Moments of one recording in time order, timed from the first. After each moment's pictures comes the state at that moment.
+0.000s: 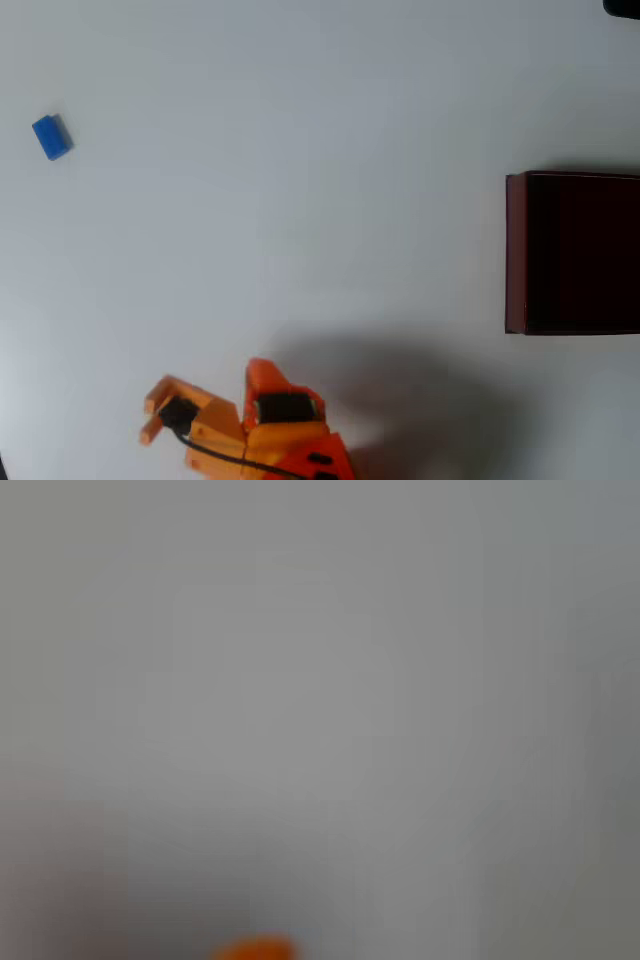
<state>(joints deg) -22.9 191.8 170.5 77.4 29.6</state>
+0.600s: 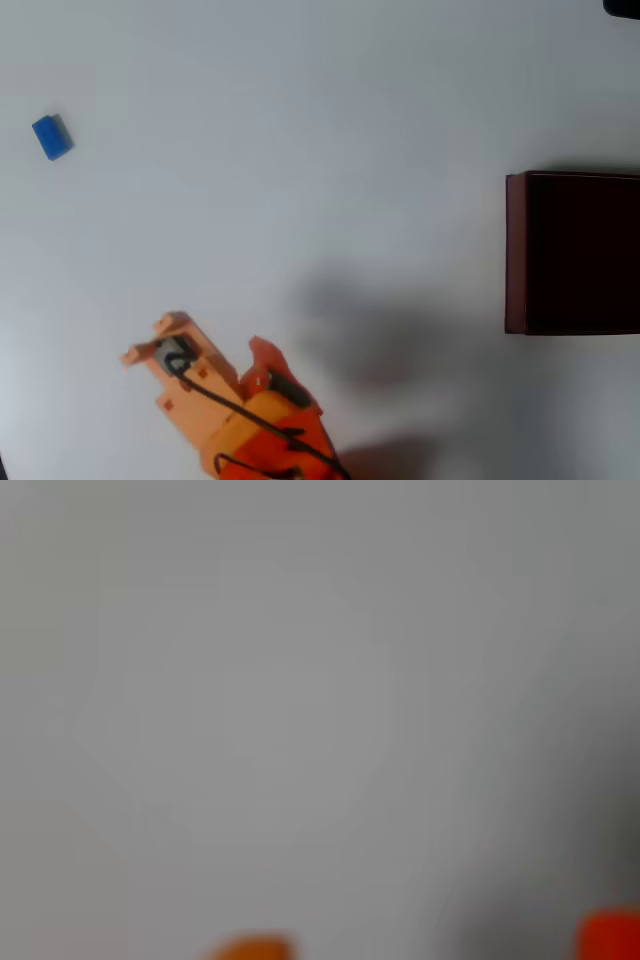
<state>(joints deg) -26.8 160.0 149.9 74.0 67.3</state>
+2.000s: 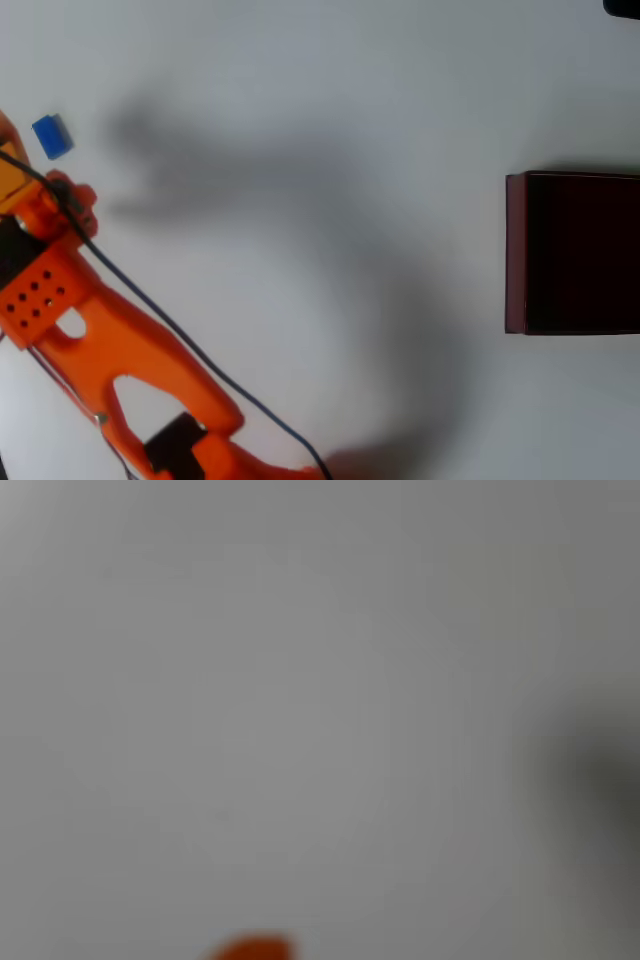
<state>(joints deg) -40.8 52.8 37.5 89.7 95.3</state>
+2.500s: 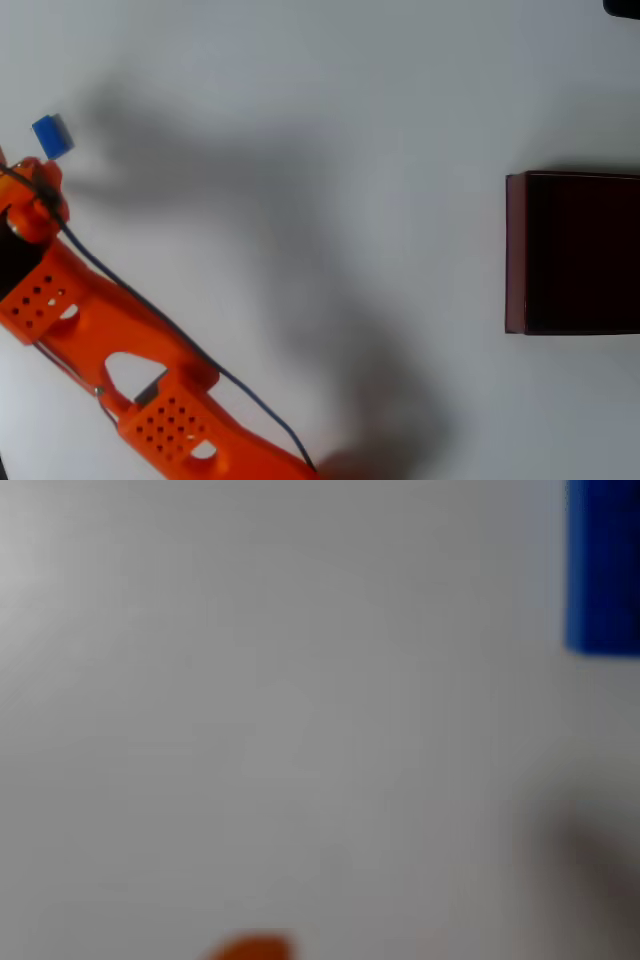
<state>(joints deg) -42.3 23.1 -10.2 97.9 97.7</state>
